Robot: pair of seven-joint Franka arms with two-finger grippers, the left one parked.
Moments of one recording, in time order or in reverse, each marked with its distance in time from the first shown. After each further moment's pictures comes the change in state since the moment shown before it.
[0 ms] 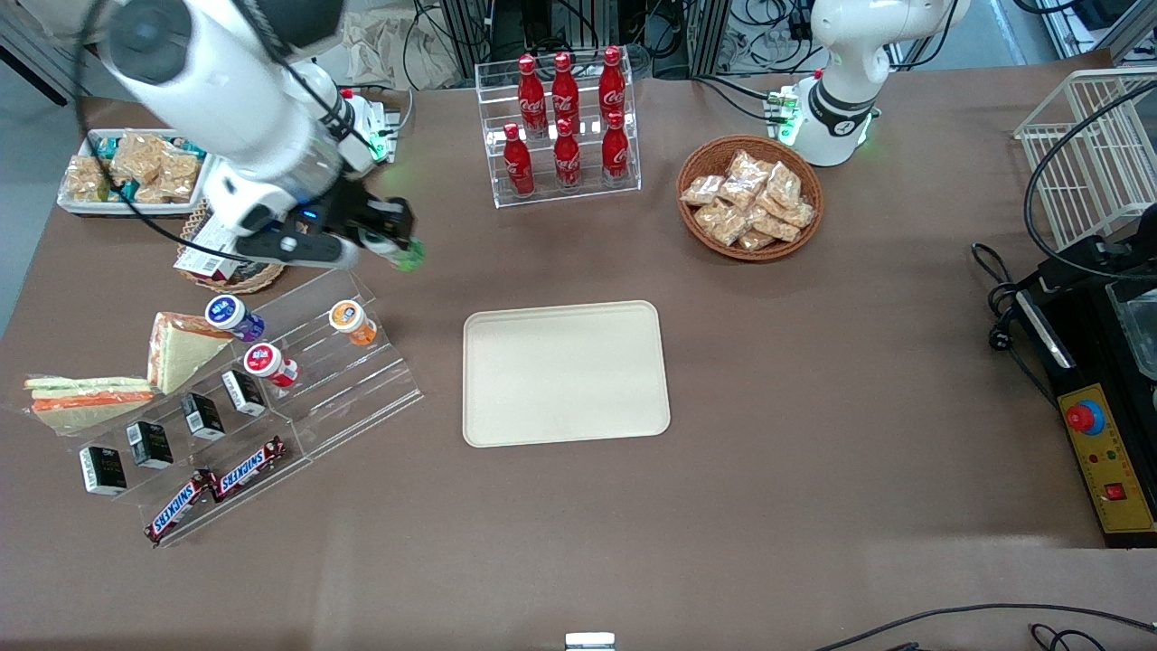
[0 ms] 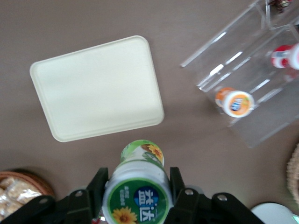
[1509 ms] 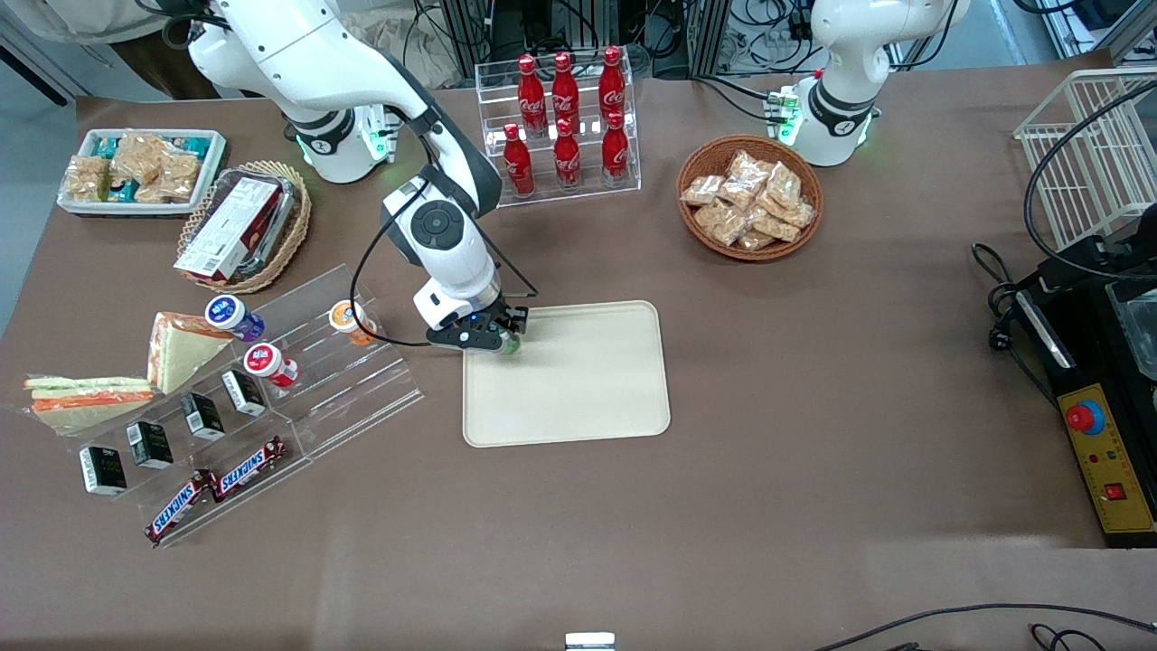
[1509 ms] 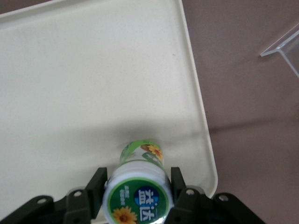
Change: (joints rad) arm 0.182 0.366 -0.027 -0.420 -0.171 0.874 0.184
